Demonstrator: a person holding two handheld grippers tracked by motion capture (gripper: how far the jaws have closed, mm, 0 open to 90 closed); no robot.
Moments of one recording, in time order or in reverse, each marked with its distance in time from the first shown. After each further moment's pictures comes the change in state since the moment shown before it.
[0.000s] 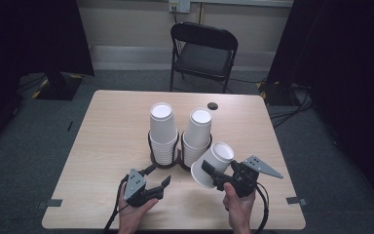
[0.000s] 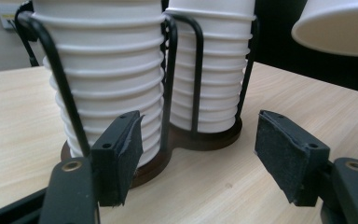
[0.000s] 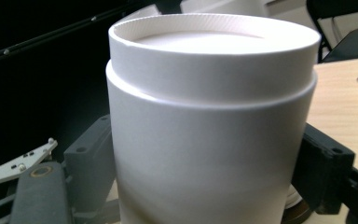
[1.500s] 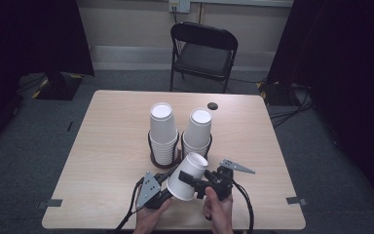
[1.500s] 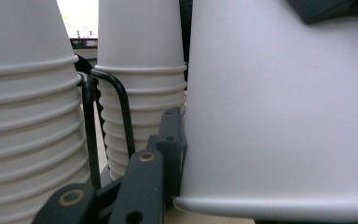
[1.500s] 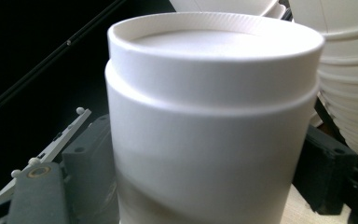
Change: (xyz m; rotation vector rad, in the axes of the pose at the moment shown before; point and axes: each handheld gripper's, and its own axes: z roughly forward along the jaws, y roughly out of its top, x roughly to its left) left arm -0.032 0.007 0.022 -0.165 -0.120 0.056; right arm 0.014 -0.036 0.042 0.166 0.224 0.239
